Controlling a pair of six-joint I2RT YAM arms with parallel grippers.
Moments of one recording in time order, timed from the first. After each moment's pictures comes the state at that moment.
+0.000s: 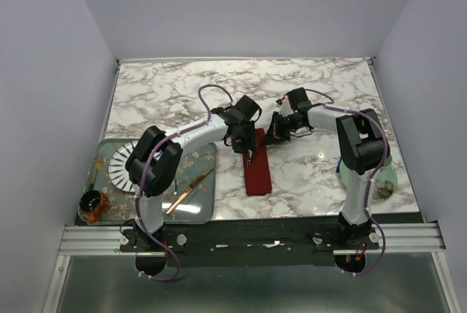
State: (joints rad) left arm -0.73 1.89 1.36 -0.59 0.11 -0.80; right arm 0.31 2.03 1.23 -0.33 -0.67 0.50
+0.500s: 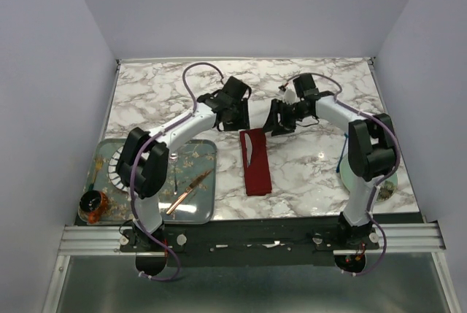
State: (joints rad) left arm -0.65 1.85 1.47 -0.59 0.01 -0.67; right arm 0.30 1.95 1.32 -0.48 -0.66 0.36
